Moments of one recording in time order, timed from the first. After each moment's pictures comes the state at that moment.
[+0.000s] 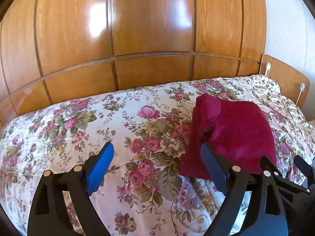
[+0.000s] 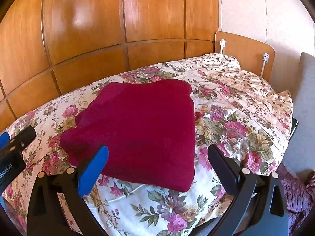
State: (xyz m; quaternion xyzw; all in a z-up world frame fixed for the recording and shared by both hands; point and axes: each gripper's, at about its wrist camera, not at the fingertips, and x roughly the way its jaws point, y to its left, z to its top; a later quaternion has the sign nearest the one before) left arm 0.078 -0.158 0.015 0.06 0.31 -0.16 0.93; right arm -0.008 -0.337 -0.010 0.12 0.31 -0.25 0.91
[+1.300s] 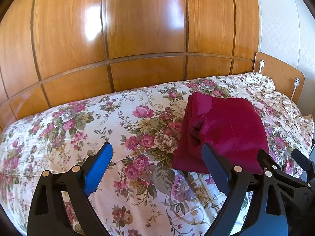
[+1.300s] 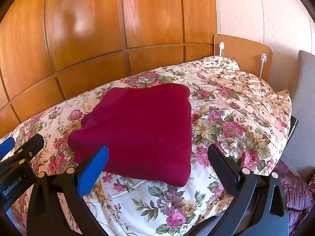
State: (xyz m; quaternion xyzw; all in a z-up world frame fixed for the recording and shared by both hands) left arm 0.061 -0.165 0.021 0.07 0.30 -0.18 0.93; right arm -0.024 -0.330 -0.002 0.13 0.29 -0.25 0.92
